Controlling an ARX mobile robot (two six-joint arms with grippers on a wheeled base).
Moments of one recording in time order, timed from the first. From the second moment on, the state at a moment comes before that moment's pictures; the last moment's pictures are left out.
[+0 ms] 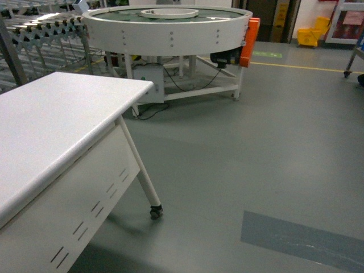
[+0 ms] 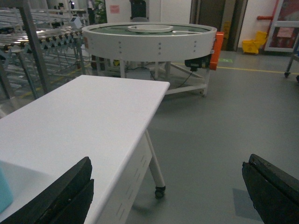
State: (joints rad) left arm 0.00 0.01 0.01 0.00 0.00 0.00; right arm -0.18 0.07 0.02 -0.06 -0.21 -0.14
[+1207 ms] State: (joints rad) left arm 0.00 0.01 0.01 0.00 0.00 0.00; right arm -0.18 0.07 0.02 -0.06 -0.21 -0.14
